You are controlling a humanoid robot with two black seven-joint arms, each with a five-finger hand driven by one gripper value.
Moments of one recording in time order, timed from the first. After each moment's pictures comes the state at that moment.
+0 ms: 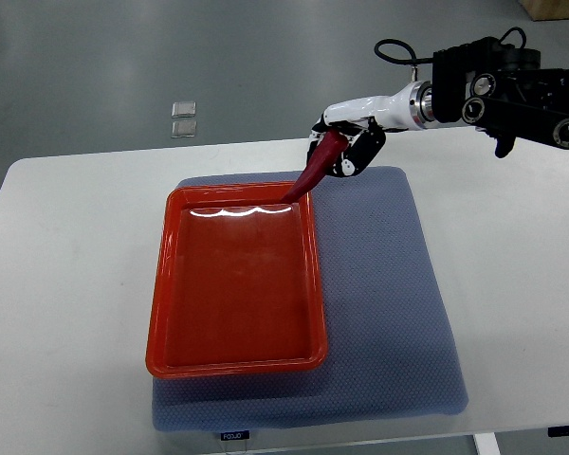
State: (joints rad) left arm -0.09 0.00 0.07 -0.24 0.13 0.02 0.08; right arm 1.51 -0.37 -0.23 0.99 -0.74 0.35 0.09
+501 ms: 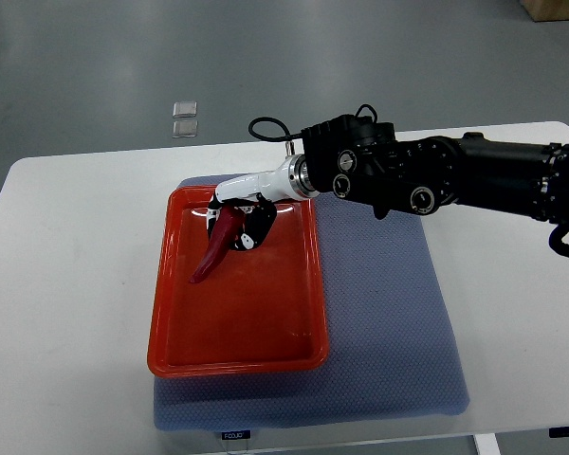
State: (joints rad) left arm -0.09 0.00 0.08 -0.25 0.13 0.02 0.08; right arm 1.42 -0.01 -0.26 0.83 -0.75 0.31 0.10
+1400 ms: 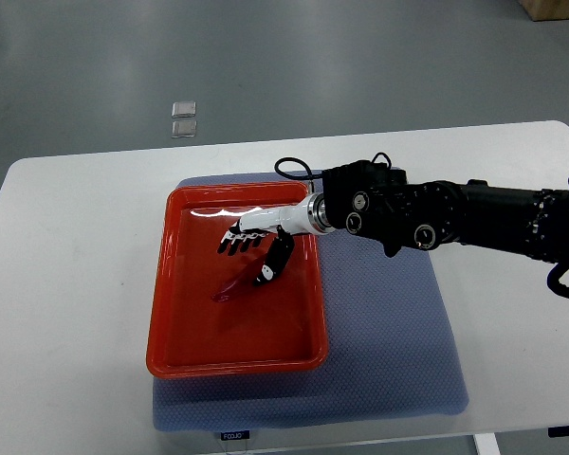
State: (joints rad) left arm -0.09 0.00 0.07 -0.24 0.13 0.02 0.08; right arm 1.28 0.00 -0.25 0.79 -0.75 0.28 0.12
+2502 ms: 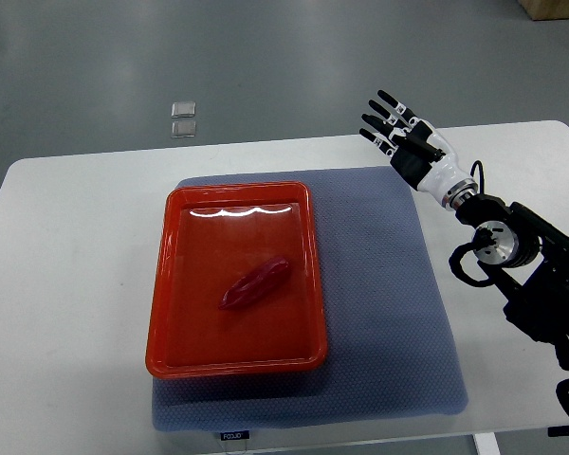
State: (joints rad) left arm -0.09 0.00 0.08 -0.25 0.13 0.02 0.08; right arm 0.62 -0.13 0.98 0.73 -0.23 0.32 0.22
